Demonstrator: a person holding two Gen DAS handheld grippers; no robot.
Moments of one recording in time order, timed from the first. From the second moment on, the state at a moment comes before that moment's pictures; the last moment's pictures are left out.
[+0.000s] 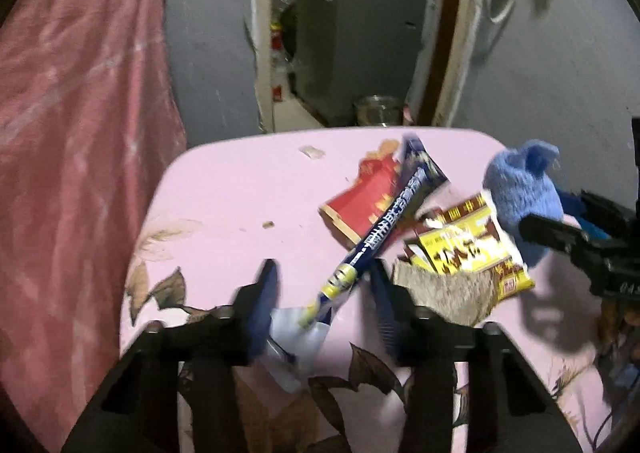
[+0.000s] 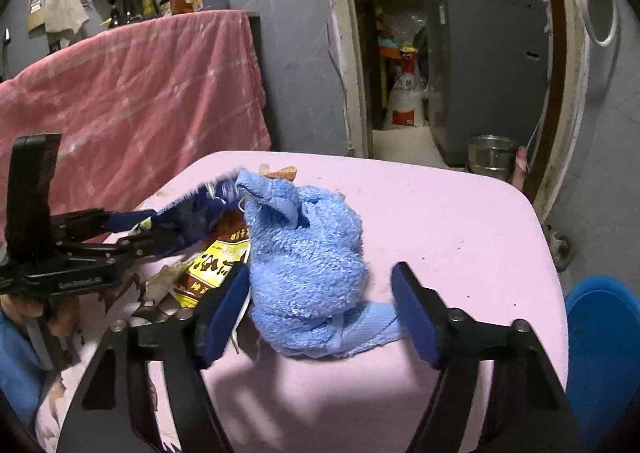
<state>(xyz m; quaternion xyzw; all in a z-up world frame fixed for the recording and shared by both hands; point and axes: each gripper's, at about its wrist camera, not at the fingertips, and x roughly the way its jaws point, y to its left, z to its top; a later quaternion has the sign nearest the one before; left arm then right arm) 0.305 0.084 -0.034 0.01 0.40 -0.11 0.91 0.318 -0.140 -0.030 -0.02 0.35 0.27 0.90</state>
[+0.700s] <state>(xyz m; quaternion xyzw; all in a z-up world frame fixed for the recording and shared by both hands) 0.244 0.036 0.008 -0.04 0.32 -0.09 0.94 0.281 -0.172 -0.004 0.02 0.27 0.27 0.92</state>
